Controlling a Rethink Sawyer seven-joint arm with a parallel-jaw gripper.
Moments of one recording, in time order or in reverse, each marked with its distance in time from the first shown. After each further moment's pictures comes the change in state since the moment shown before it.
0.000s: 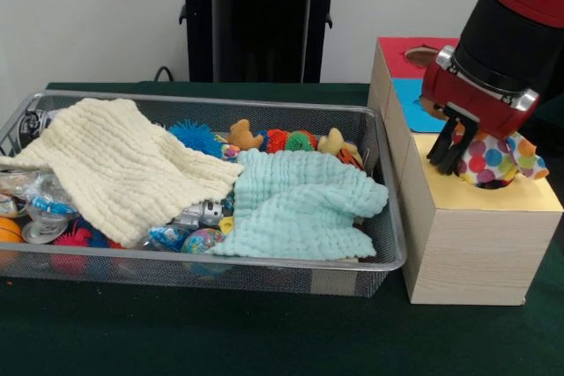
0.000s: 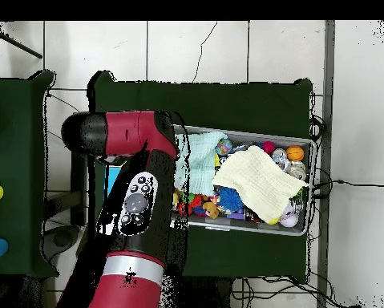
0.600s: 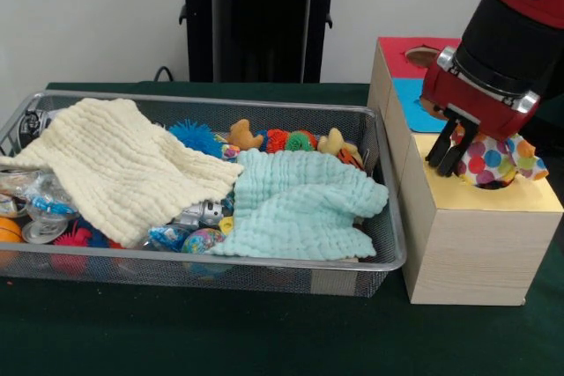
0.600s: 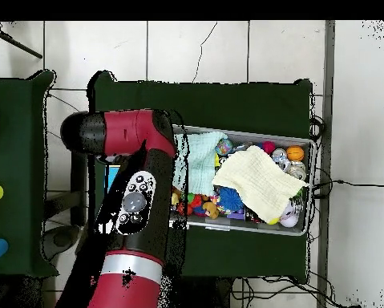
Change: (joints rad) arm -0.005 0.009 -0.001 -0.011 -0.014 -0.001 0.000
